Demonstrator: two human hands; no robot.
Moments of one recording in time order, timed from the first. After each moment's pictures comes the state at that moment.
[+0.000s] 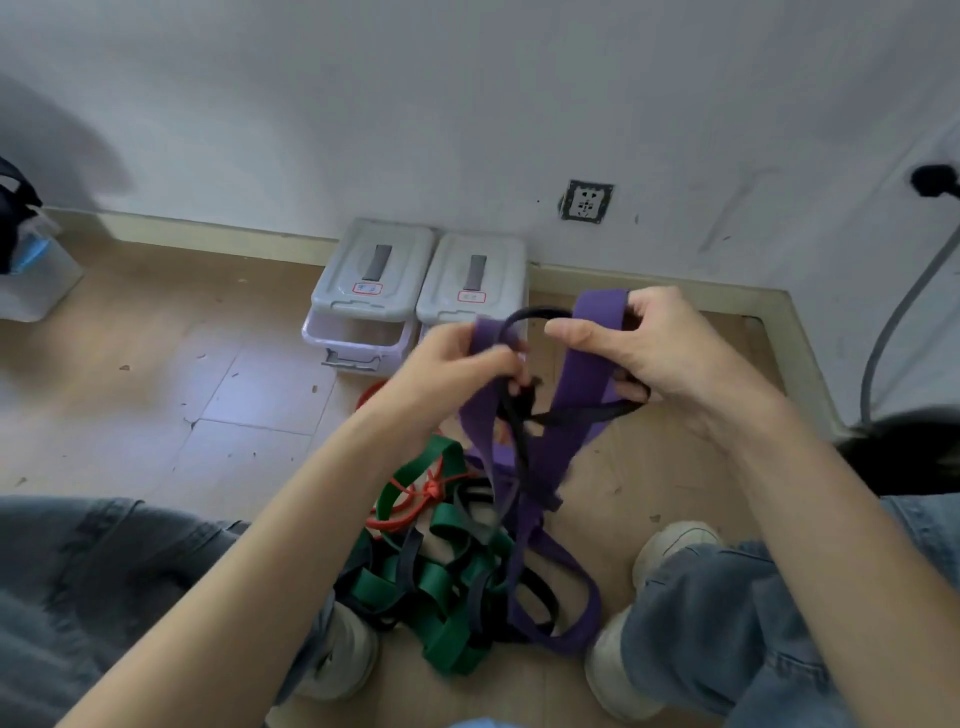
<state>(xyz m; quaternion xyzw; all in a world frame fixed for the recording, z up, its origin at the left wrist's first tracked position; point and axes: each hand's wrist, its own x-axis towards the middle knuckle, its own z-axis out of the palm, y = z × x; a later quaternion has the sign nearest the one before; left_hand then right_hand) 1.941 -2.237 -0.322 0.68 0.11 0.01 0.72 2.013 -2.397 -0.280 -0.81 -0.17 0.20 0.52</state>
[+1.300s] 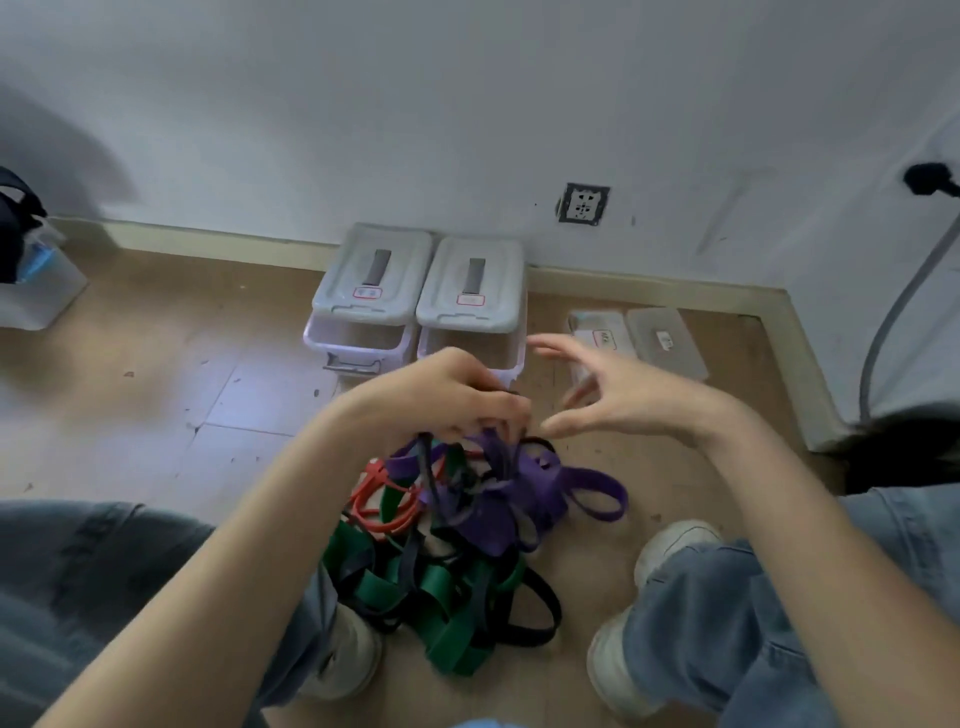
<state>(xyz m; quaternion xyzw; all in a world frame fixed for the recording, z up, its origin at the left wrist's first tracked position) 1.936 -2.225 -0.315 0.82 0.06 -0.19 0.54 2.030 -2.406 -0.315 -0.84 -0.32 0.35 0.26</state>
